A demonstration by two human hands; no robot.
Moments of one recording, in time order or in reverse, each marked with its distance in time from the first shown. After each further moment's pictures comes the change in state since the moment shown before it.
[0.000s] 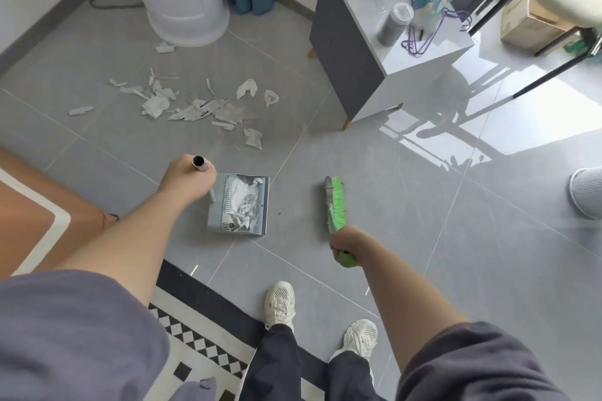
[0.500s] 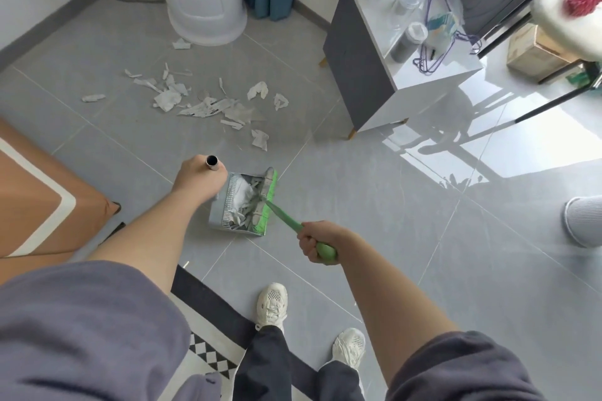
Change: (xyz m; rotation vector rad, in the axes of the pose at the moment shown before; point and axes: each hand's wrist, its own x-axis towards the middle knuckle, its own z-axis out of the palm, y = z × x) left_hand -0.017 -0.002 0.000 -0.050 0.023 -0.053; right_hand -0.024 -0.045 0.014 0.612 -0.406 0.033
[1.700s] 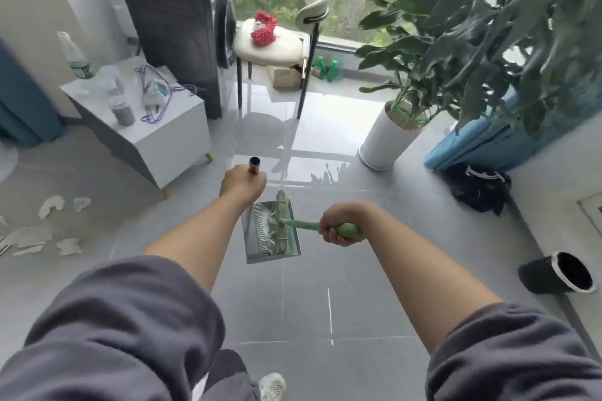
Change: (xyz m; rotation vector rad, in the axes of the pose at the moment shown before) left_hand -0.497 0.340 0.373 0.190 -0.253 0.654; right_hand -0.335 0.402 -0.428 0.123 0.295 -0.154
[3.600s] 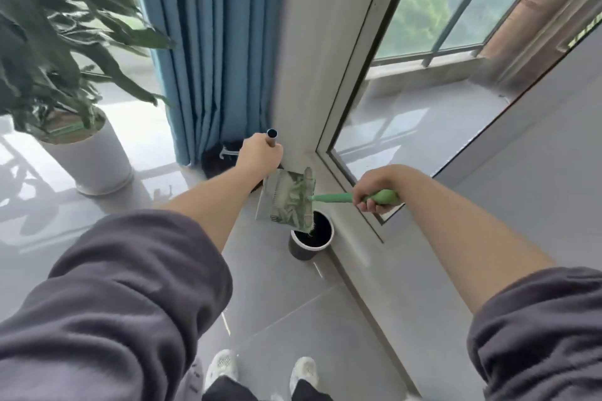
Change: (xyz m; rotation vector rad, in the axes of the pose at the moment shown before) left_hand -0.341 0.823 0.962 0.028 -0.281 0.490; right_hand -0.150 0.894 -0.933 0.242 0.314 0.133
